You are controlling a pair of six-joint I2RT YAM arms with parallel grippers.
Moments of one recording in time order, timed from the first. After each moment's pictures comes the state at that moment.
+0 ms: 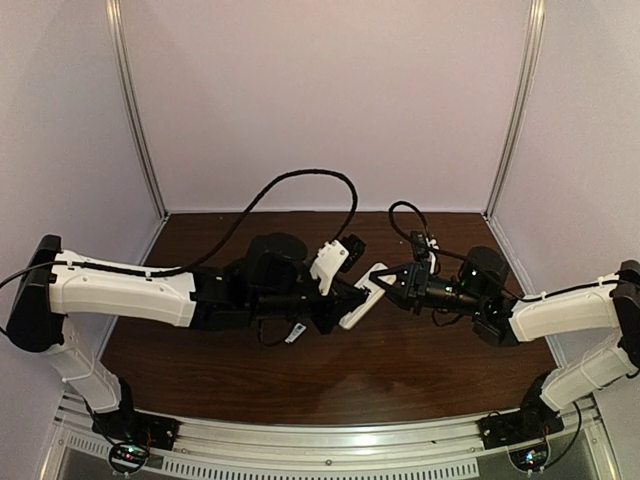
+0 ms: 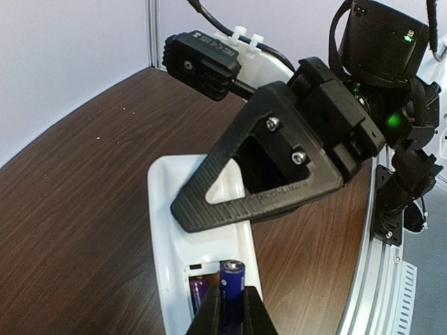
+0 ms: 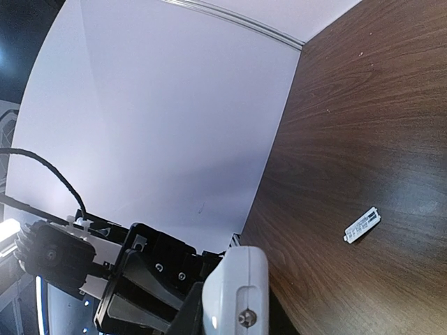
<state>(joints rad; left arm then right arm) -1.18 1.59 1.09 0.10 -0.04 -0.14 0.71 1.34 0.48 0.86 -0.51 1.21</state>
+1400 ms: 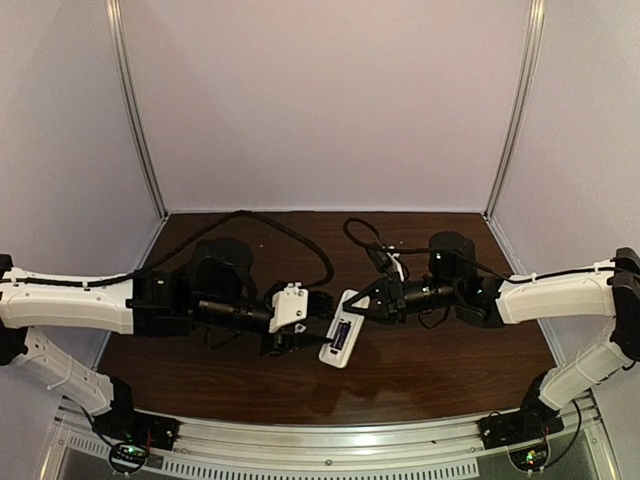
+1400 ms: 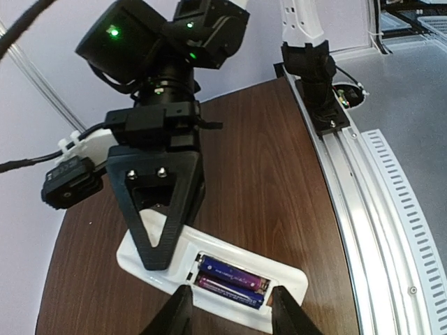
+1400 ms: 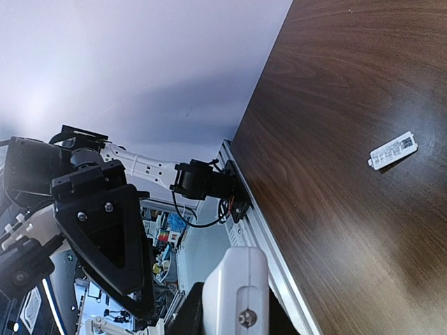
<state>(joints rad) -1.18 1.28 0.92 -0.06 0.23 0.49 0.79 1.41 0.70 0.45 -0.78 1.00</state>
